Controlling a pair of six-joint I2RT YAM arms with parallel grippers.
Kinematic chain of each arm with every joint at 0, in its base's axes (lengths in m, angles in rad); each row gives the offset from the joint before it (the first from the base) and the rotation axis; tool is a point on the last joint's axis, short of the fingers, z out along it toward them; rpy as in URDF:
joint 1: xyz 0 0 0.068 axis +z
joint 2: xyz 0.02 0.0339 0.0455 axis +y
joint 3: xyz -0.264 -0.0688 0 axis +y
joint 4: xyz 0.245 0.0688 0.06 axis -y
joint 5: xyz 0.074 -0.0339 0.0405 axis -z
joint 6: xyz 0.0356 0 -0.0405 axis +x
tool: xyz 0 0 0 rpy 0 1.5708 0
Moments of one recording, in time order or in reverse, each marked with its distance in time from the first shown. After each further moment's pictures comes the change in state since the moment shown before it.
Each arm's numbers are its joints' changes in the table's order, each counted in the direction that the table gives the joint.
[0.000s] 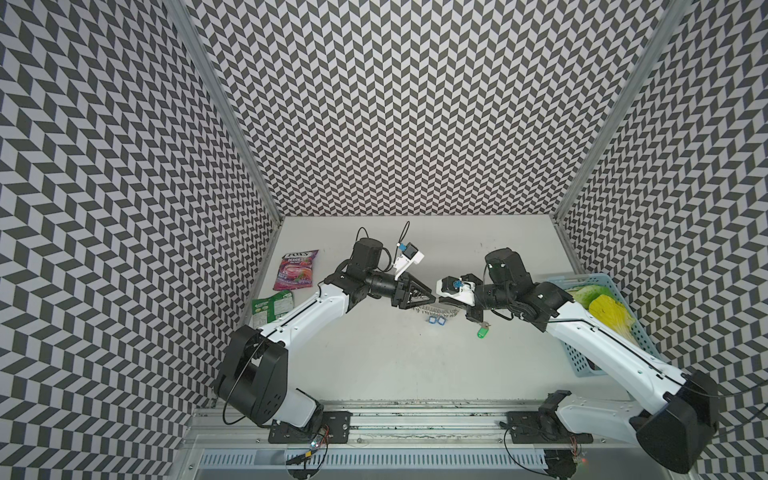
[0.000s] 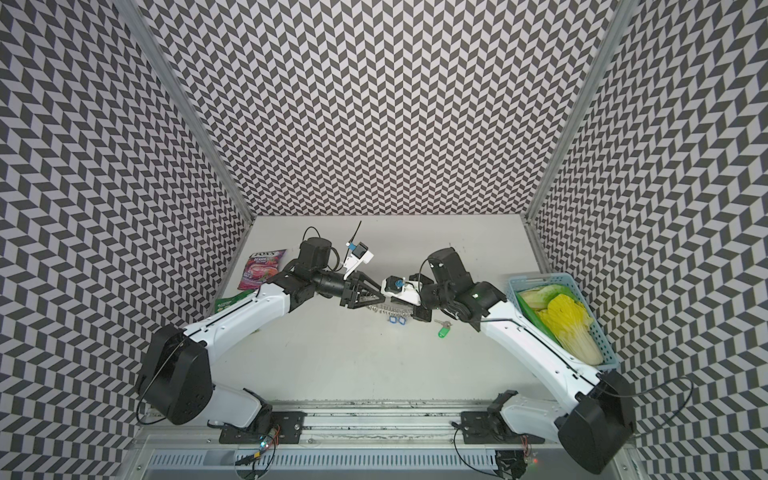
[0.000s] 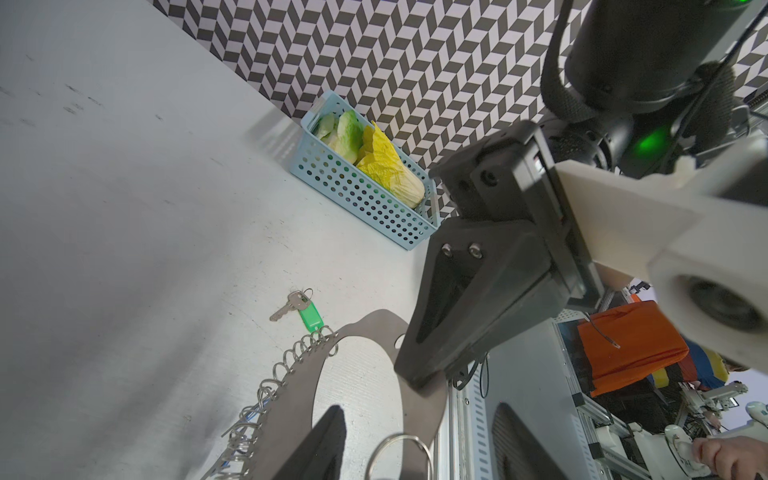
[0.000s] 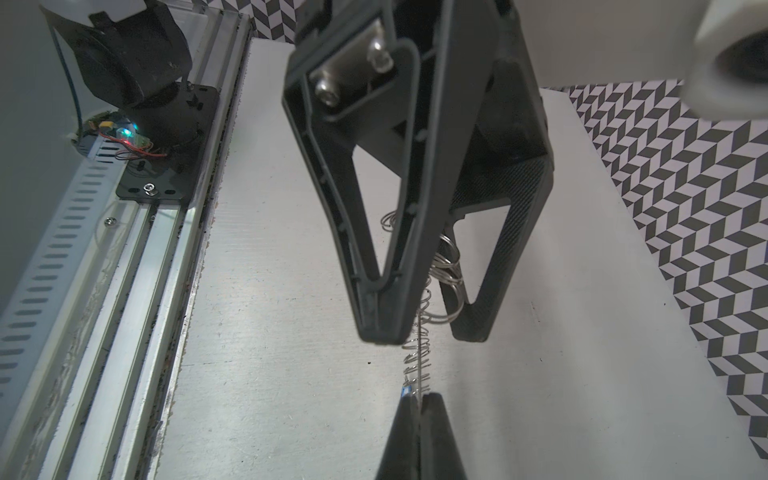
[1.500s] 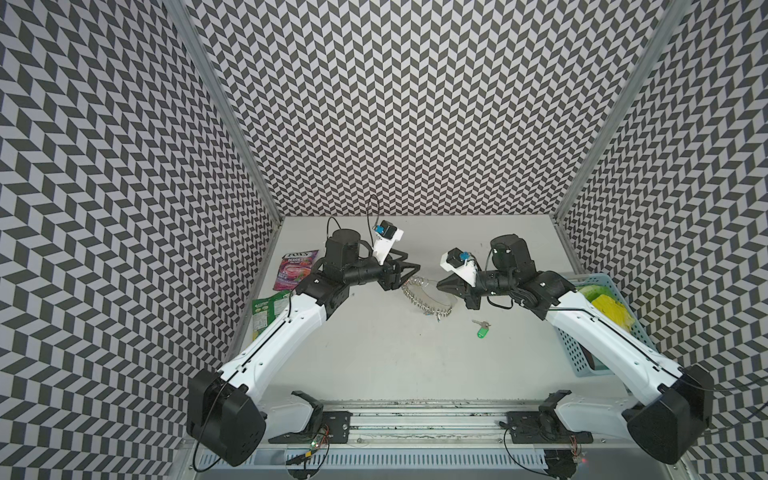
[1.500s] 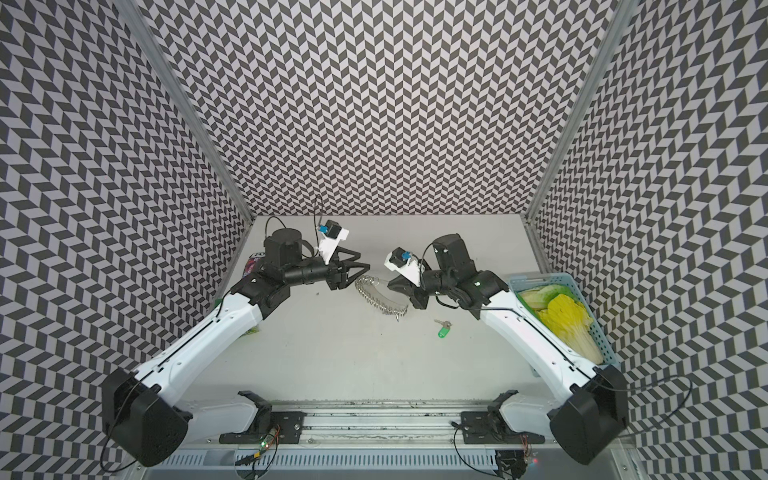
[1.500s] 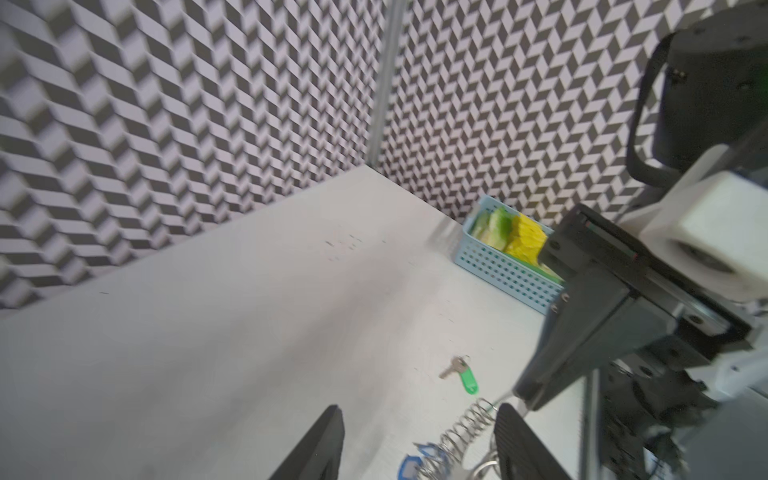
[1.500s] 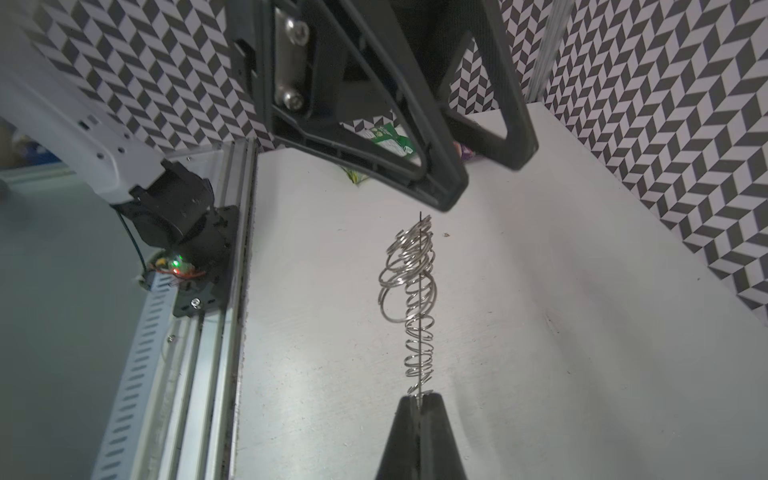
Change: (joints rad) left arm 0.046 -0.235 -0.047 -0.009 -0.580 0.107; right arm -0.063 0.058 -0.108 0.039 -0.113 0.347
